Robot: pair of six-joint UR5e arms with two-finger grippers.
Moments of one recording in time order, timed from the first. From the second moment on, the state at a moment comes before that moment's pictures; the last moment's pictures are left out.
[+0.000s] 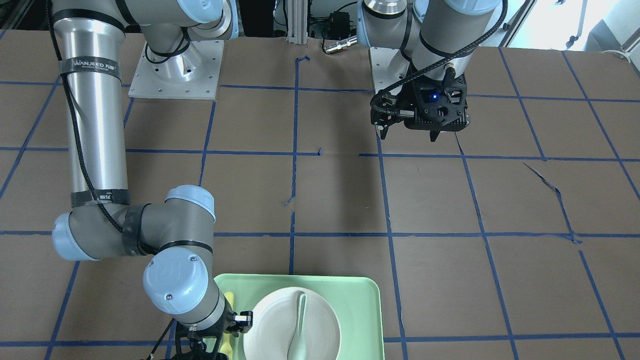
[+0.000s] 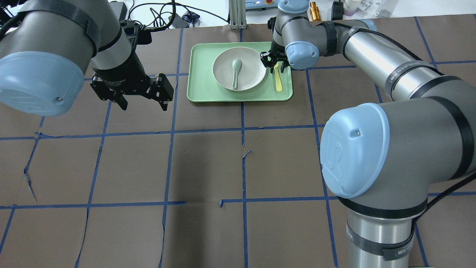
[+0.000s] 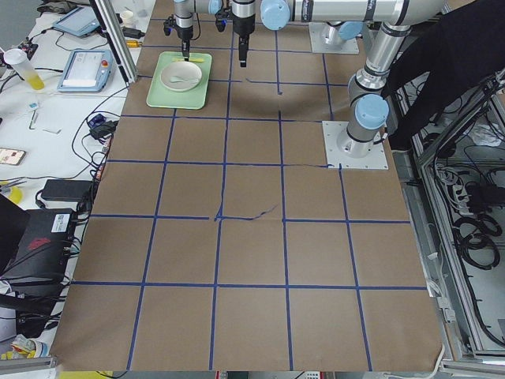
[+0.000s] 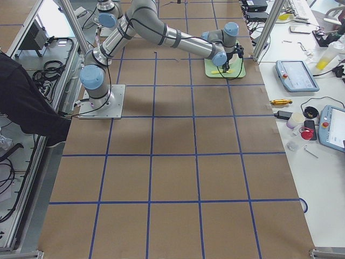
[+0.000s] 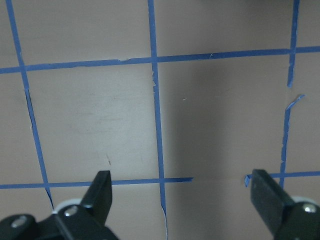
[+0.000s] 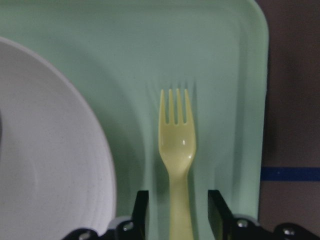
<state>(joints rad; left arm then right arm) -1.65 -1.57 -1.66 -1.49 1.60 -0.04 1.69 -0.75 1.18 -2.14 -1.53 0.11</state>
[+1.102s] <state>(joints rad) -1.65 -1.56 -1.66 -1.49 1.60 -0.04 1.61 -1.48 1.64 -1.85 -1.59 0.08</state>
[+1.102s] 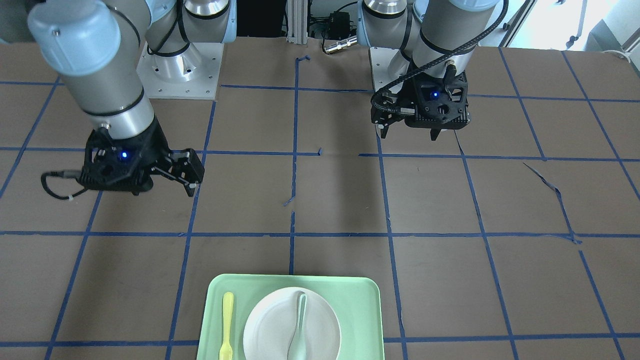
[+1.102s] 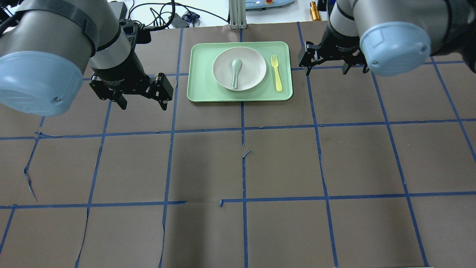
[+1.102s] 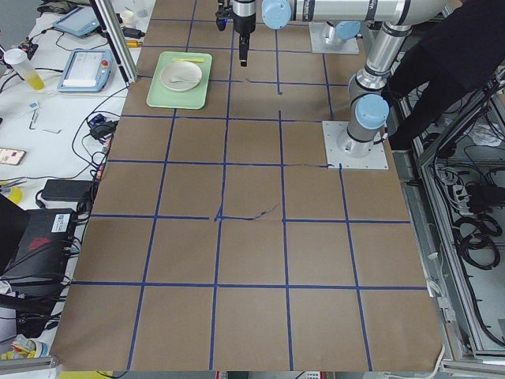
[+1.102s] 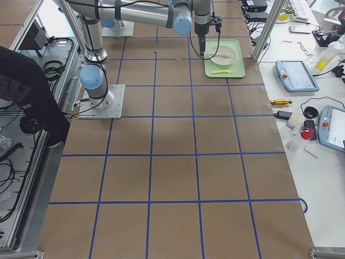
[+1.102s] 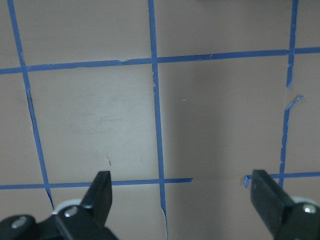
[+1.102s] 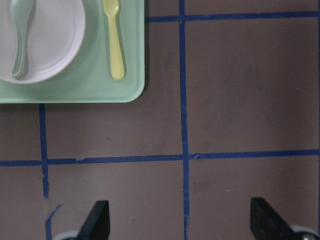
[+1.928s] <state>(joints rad) -1.65 -1.54 -1.62 -1.53 1.60 -0.04 1.61 -1.62 1.66 -1.63 -1.63 0.10</state>
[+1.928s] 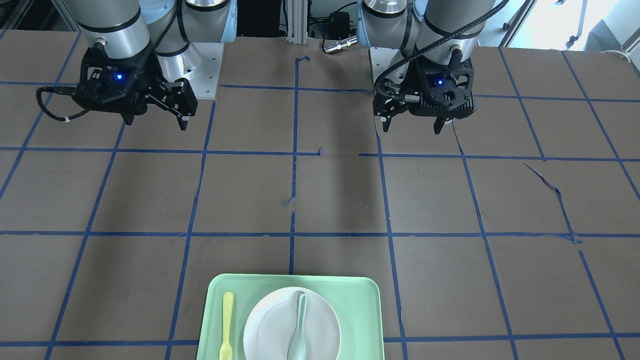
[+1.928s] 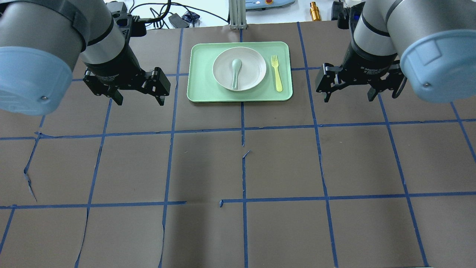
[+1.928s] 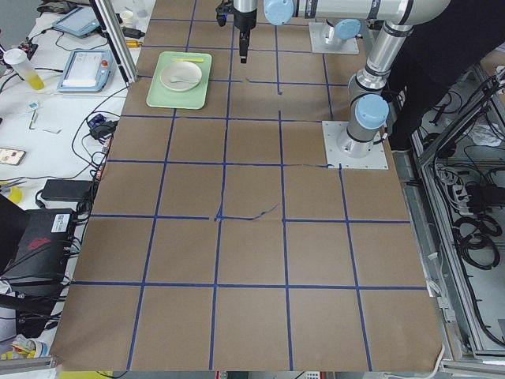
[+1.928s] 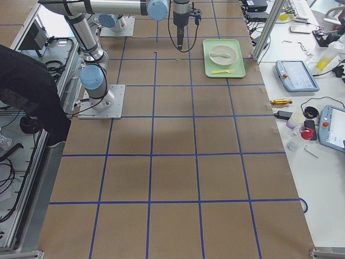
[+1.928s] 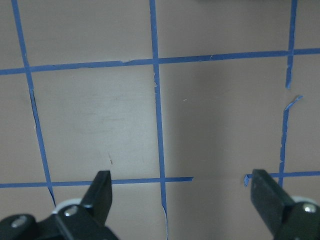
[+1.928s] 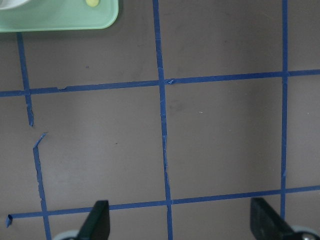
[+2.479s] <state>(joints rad) -1.65 -1.55 -1.57 -1.61 1.59 -0.05 1.63 -1.56 1.54 -1.54 -1.57 0.11</state>
